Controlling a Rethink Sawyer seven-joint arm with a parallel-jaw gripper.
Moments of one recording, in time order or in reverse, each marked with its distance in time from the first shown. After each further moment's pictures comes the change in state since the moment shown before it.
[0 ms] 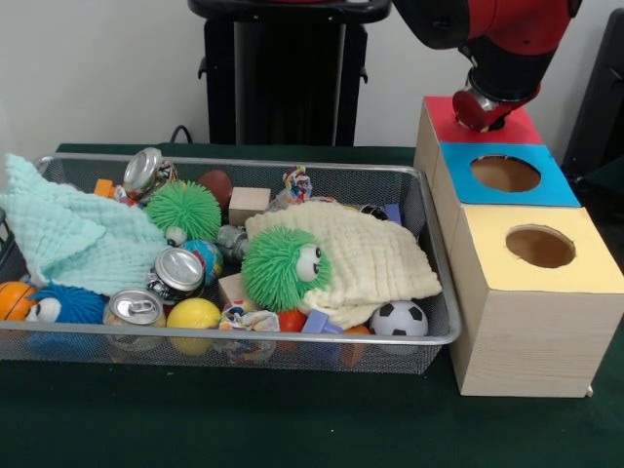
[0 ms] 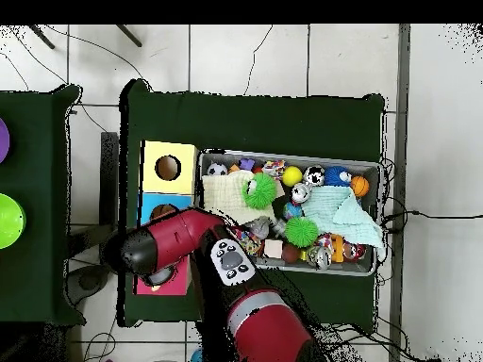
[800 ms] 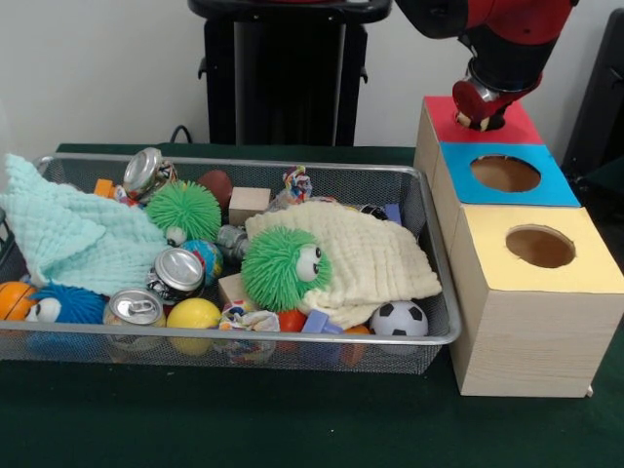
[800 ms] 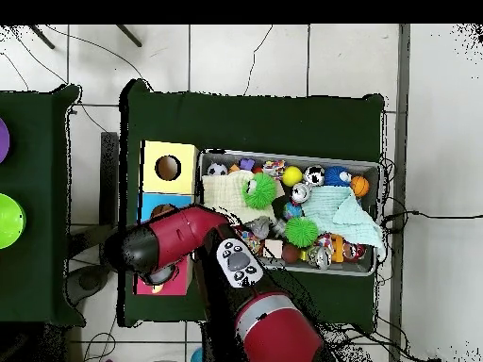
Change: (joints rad) arm -0.035 -0.034 0.035 0.013 0.006 0.040 0.000
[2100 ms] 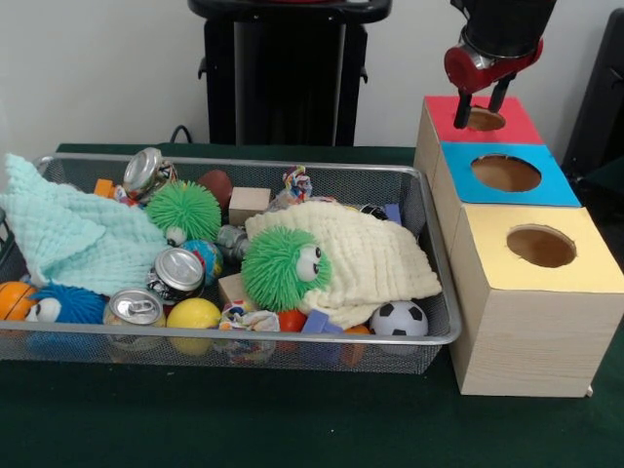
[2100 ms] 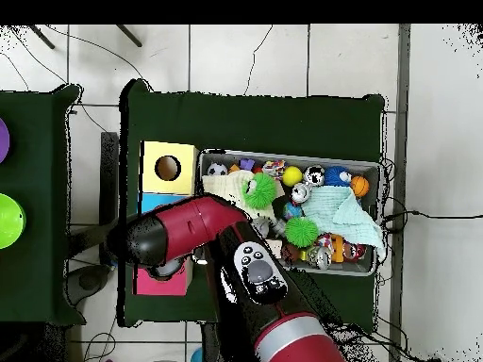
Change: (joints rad) arm -0.062 -0.106 0.031 -0.003 0.014 0.060 0.000
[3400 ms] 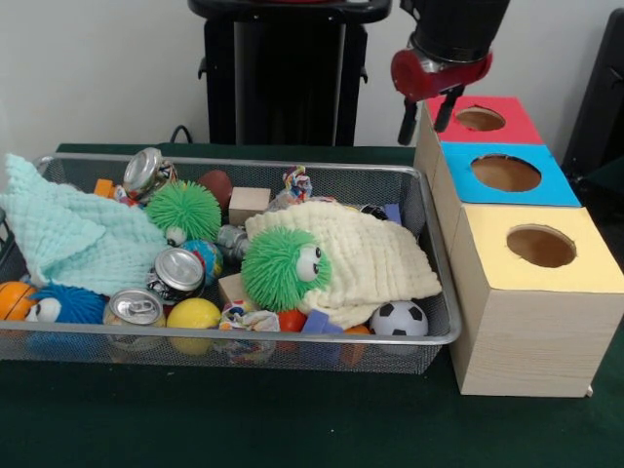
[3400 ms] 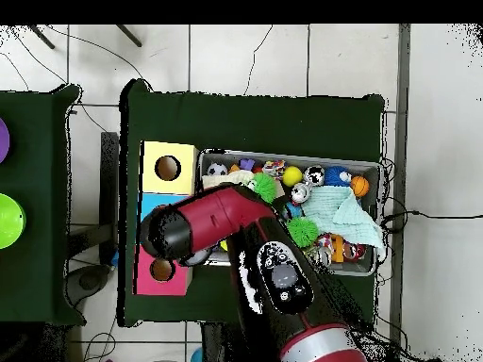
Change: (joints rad) arm -0.063 -0.031 -0.021 -0.050 -0.162 0.000 0.000
